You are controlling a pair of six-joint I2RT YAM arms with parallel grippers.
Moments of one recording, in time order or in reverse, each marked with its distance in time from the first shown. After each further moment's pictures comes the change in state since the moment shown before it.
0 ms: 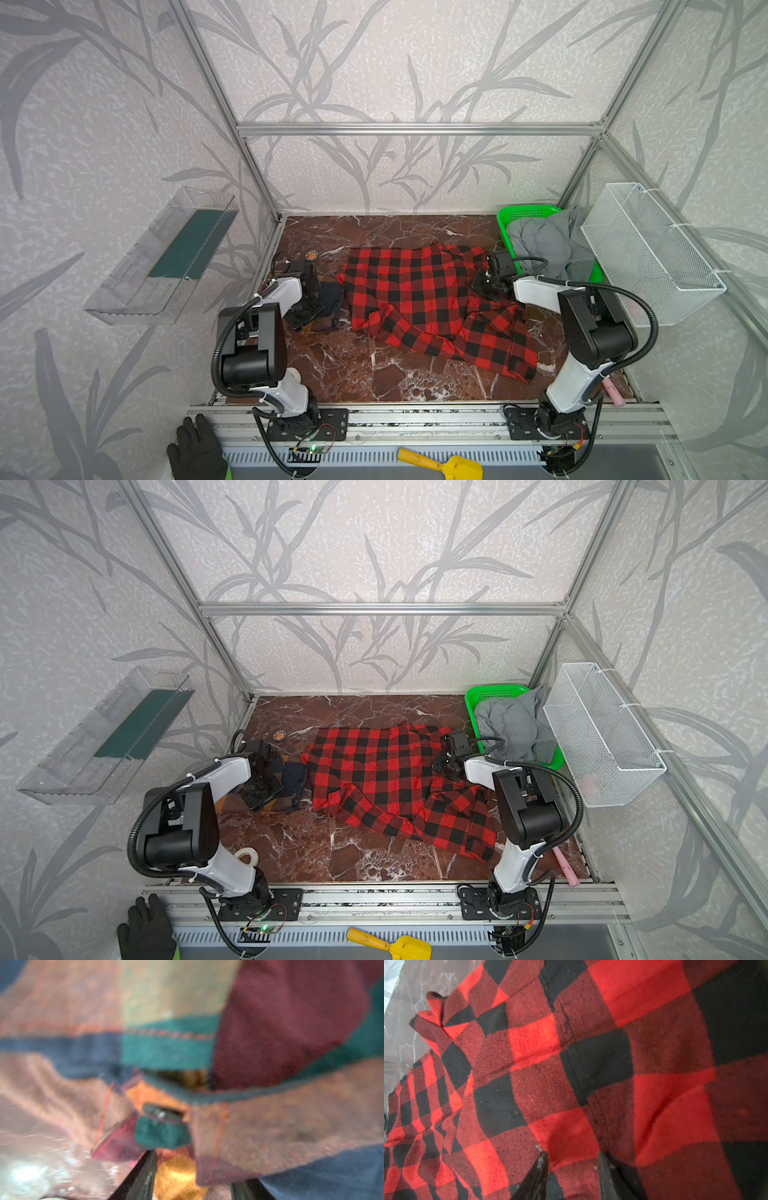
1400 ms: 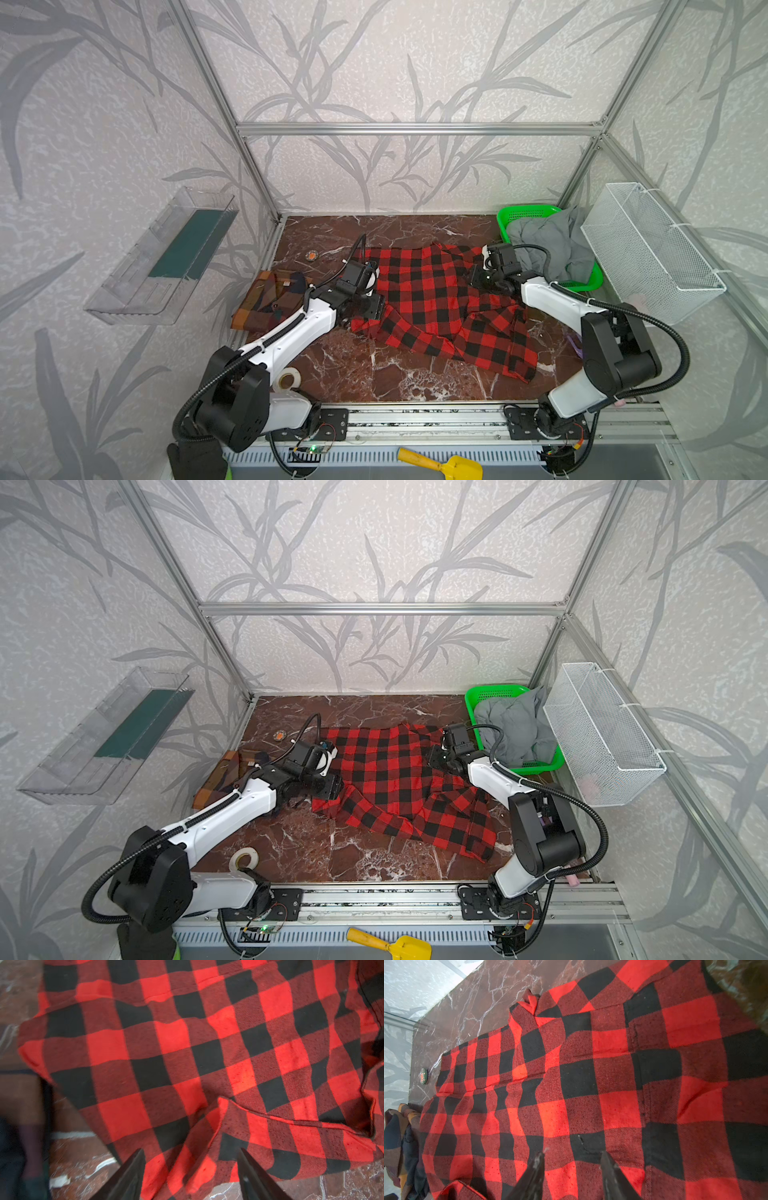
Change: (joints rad) left arm -0.622 -0.270 -0.047 0.253 0.196 0.489; right arm 0.055 -0.185 0.023 -0.101 -0.032 -0.151
